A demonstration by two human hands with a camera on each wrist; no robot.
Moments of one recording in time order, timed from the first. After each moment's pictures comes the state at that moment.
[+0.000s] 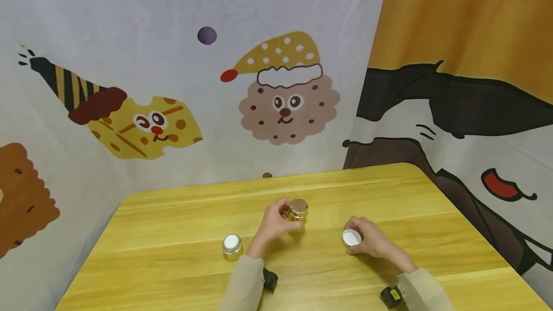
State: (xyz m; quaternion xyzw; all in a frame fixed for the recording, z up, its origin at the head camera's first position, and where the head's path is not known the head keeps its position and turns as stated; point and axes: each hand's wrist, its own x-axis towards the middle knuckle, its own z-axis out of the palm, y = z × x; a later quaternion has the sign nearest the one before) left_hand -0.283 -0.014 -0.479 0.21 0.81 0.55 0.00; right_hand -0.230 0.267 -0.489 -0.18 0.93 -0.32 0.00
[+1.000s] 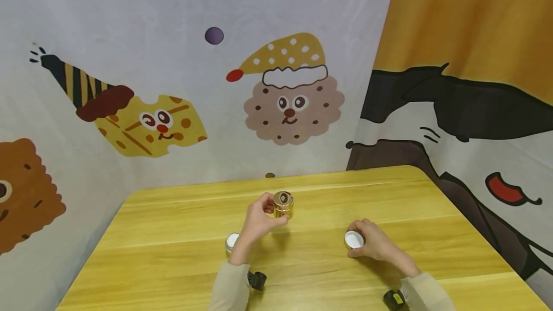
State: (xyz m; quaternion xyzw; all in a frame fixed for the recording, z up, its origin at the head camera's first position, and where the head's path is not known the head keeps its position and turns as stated) left_hand -0.243 -0.049 -0.409 0.18 0.79 0.58 -0.04; right_hand -0.224 0.264 -0.483 -0.19 0.94 -0.30 0.00
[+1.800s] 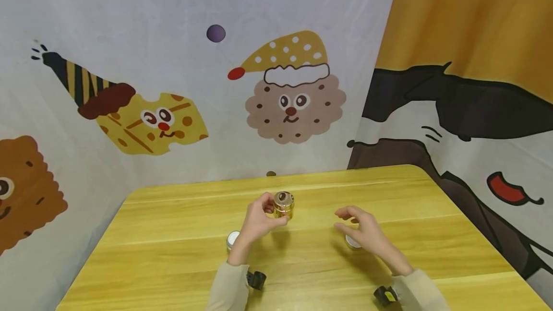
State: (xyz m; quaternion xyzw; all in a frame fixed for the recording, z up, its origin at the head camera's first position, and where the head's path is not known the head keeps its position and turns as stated) left_hand -0.239 -0.053 -0.405 0.20 0.79 0.58 -0.04; right_hand -0.227 0.229 -0.463 -0.22 0.89 -0.36 -0.17
